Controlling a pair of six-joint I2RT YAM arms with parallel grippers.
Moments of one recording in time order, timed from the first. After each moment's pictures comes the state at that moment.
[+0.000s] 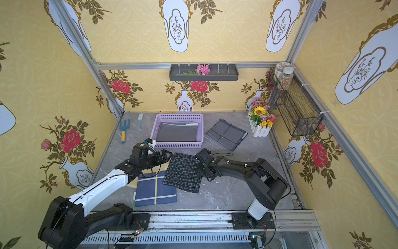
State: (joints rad) left arm -0.39 1.15 0.59 -0.15 0.22 -0.68; right arm 0.77 1.63 0.84 -0.36 -0.04 0.84
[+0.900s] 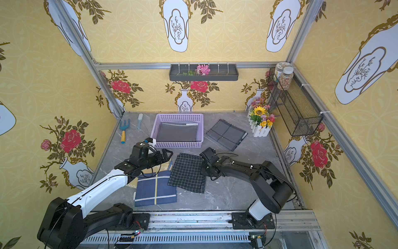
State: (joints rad) left arm -0.42 1.16 0.62 -0.16 0.22 -0.69; right arm 0.69 1.53 0.77 -0.37 -0.05 0.83
